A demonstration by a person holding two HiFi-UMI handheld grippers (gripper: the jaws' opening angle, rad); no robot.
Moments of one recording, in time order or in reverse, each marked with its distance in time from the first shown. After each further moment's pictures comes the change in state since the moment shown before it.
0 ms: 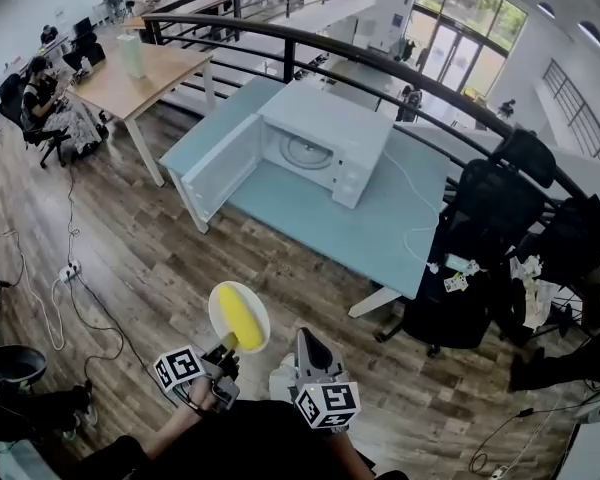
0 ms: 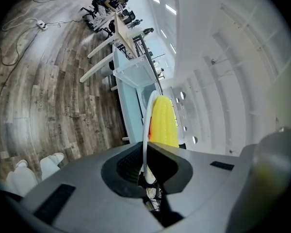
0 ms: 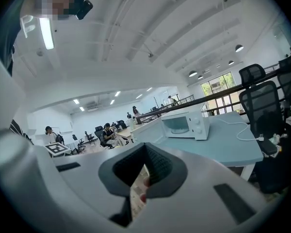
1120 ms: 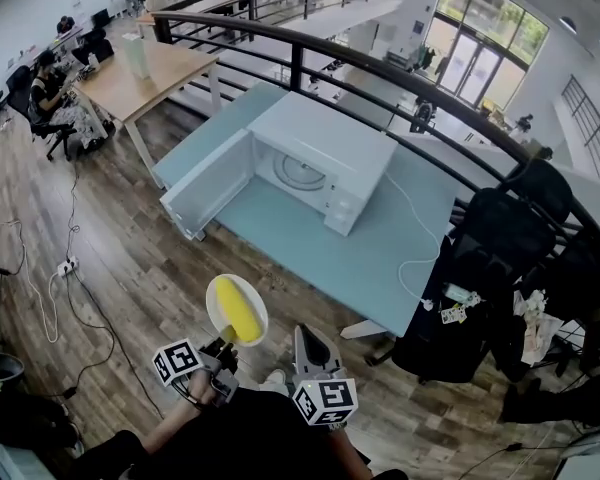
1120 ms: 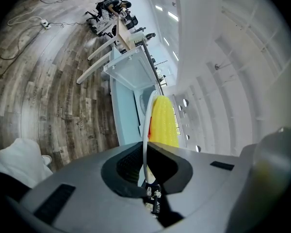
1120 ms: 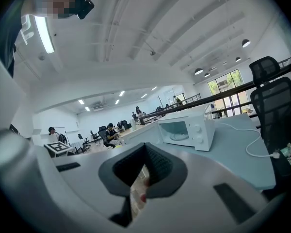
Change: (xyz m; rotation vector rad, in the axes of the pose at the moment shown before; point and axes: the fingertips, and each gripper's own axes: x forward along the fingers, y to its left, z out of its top) left arm 0.118 -0.035 0.028 -0.029 -0.096 0.020; right arm 0.077 -0.096 0.042 -0.014 0.008 0.081
